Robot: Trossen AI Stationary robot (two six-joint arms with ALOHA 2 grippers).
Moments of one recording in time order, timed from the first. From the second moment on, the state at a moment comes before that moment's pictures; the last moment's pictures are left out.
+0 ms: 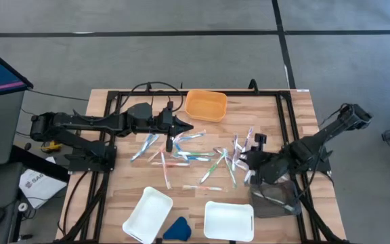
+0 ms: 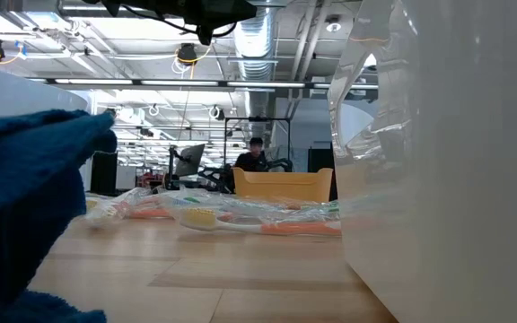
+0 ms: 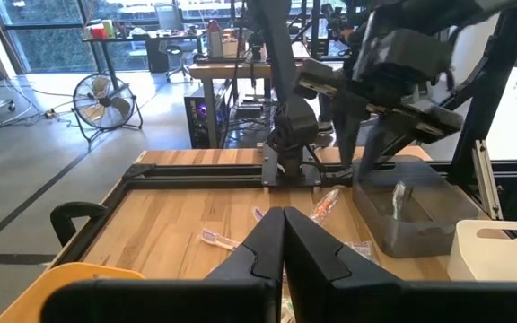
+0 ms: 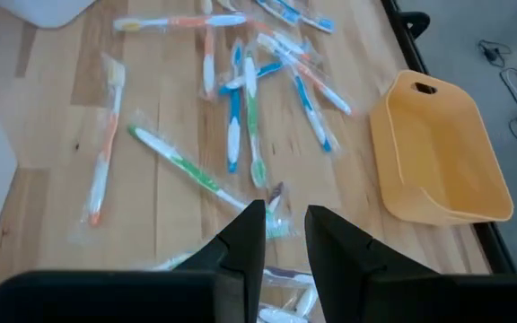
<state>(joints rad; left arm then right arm) 0.11 1.24 0.87 0.25 0.05 0.07 0.56 1.15 0.96 -0.78 0.70 0.31</state>
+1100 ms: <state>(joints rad) 0.11 1.24 0.87 0.25 0.05 0.07 0.18 0.92 0.60 -0.42 0.41 0.21</state>
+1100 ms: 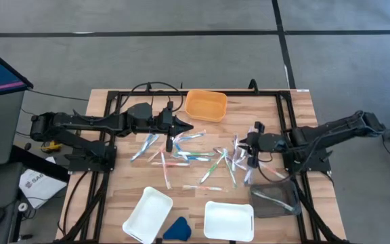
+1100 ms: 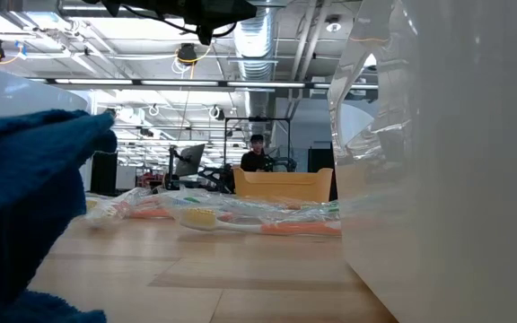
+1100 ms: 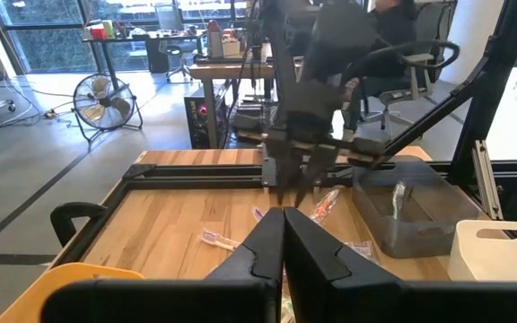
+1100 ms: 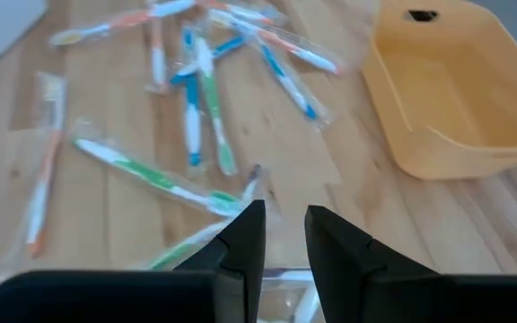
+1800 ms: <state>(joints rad) 0.11 1.24 0.87 0.25 0.05 0.07 0.07 1.00 0.53 -0.35 0.41 0.49</state>
